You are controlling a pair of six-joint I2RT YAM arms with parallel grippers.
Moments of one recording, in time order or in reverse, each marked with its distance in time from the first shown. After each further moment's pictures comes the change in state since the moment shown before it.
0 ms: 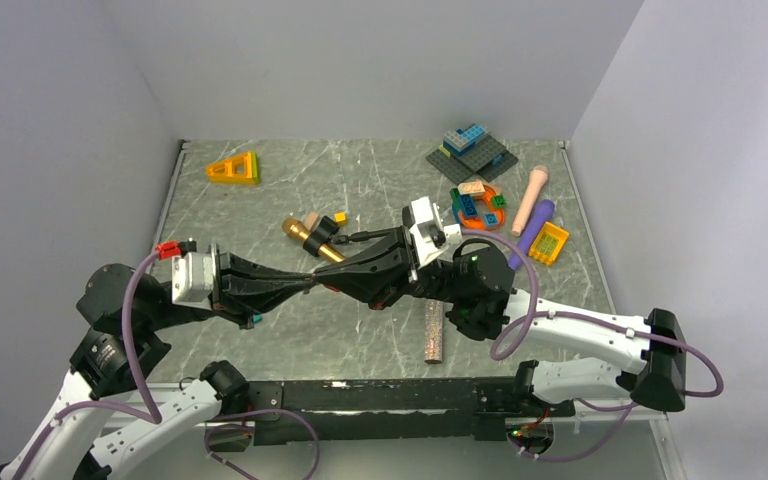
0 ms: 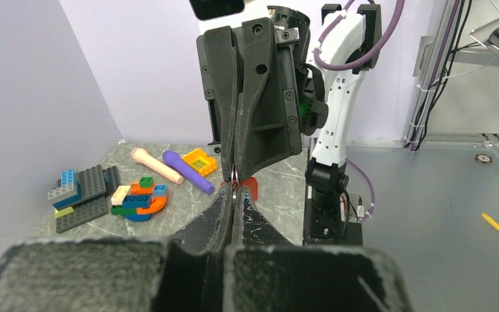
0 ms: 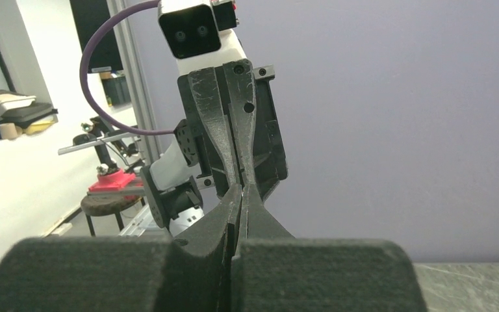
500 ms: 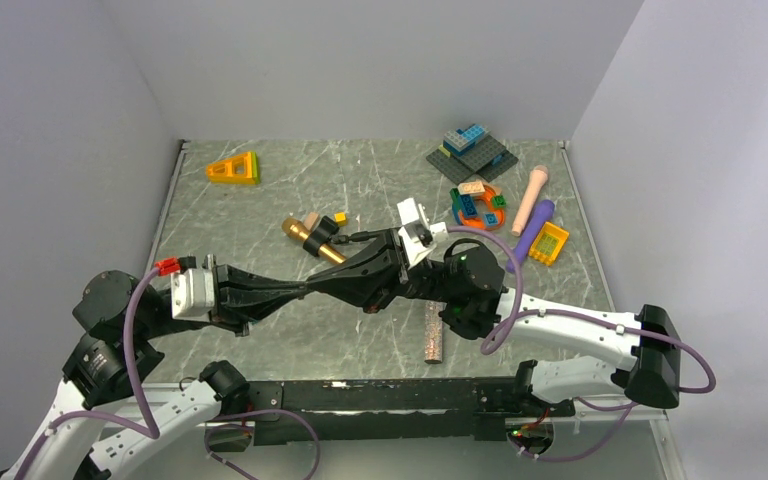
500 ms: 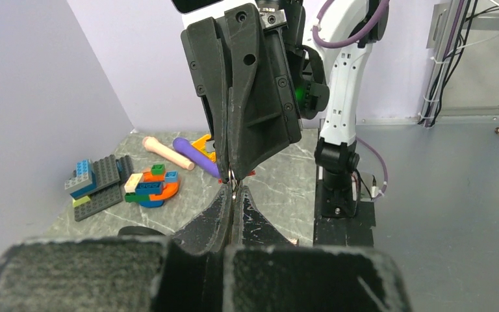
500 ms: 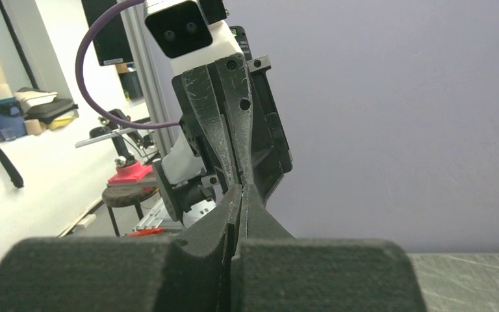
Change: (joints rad) left arm 0.000 -0.039 -0.005 -0.092 0.005 0.095; right arm 0.000 0.040 -0.001 0.018 -0.037 0.053
